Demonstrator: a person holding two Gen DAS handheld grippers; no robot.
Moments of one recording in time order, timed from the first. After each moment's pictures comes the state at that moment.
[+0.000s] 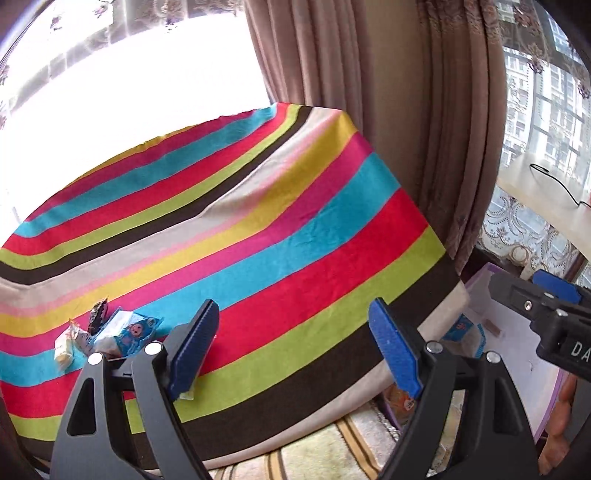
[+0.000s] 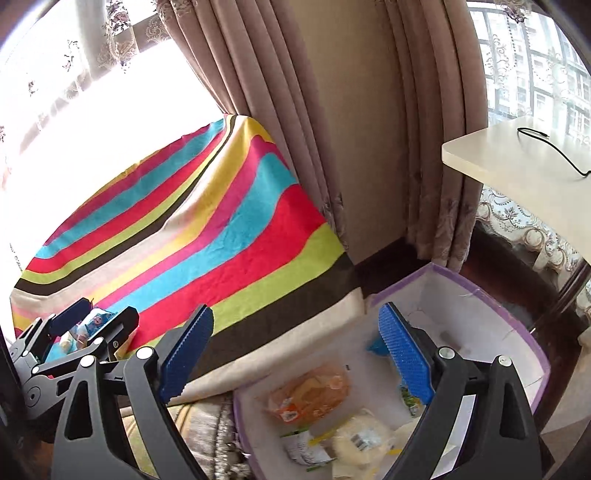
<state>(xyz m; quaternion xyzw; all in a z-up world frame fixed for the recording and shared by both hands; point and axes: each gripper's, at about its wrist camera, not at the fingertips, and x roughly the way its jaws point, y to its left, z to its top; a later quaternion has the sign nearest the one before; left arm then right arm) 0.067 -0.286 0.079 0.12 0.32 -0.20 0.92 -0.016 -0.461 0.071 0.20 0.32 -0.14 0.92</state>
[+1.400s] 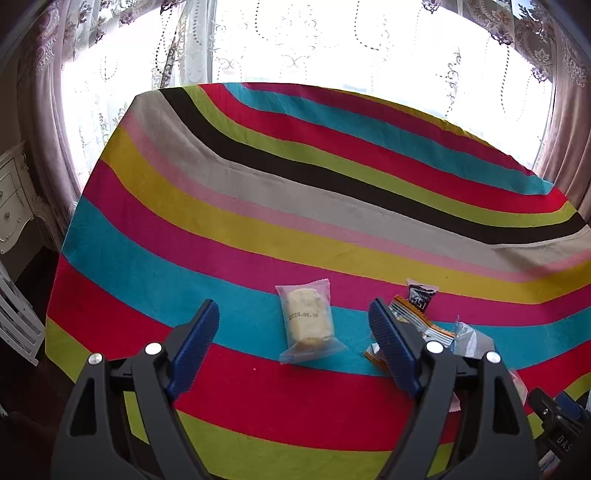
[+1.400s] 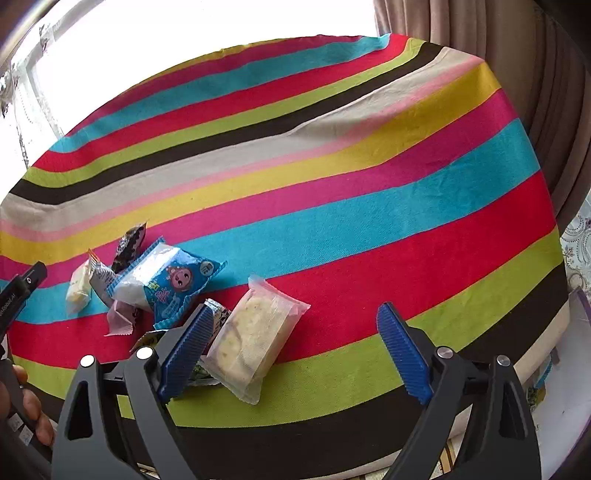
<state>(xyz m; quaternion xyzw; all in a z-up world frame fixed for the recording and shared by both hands) 0.173 0.048 0.049 -0.09 0.35 0.11 0.93 0.159 -0.232 0.010 0.08 0.45 -0.06 0.89</state>
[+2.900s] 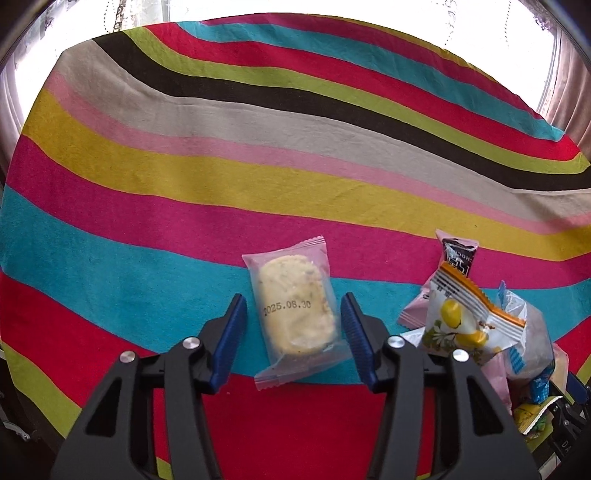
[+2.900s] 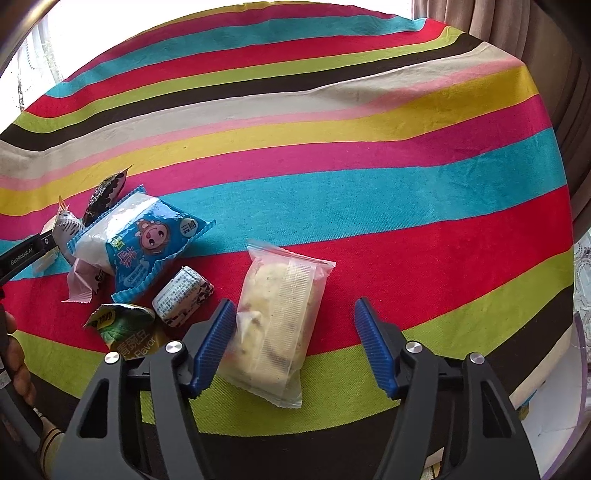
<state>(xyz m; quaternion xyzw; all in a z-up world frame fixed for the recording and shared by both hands) 0.230 0.042 -0.011 -0.05 0.45 0.07 0.89 0.177 -0.219 -0.015 0.02 0.49 -0.04 0.87</state>
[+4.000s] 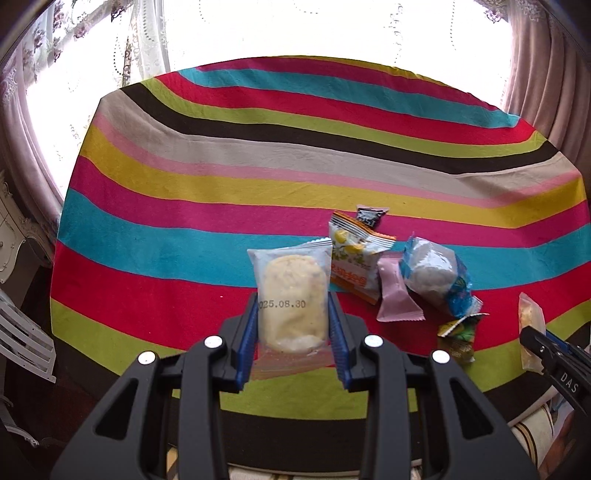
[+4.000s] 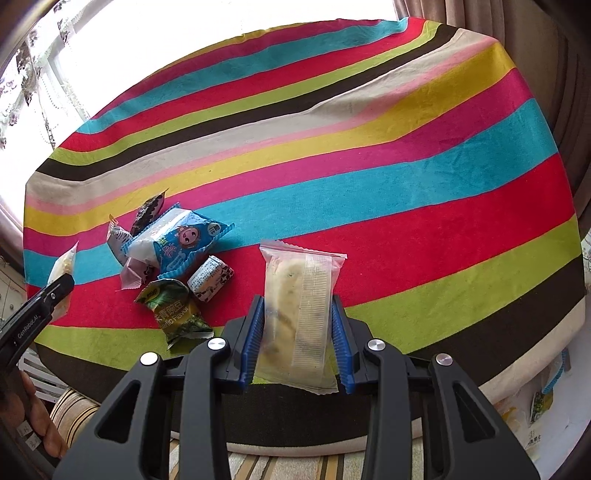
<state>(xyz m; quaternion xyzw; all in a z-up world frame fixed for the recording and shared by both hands) 0.128 -0.010 0.045 -0.02 0.41 0.05 0.91 0.114 -0.263 0.016 0.11 0.45 0.02 0.88</state>
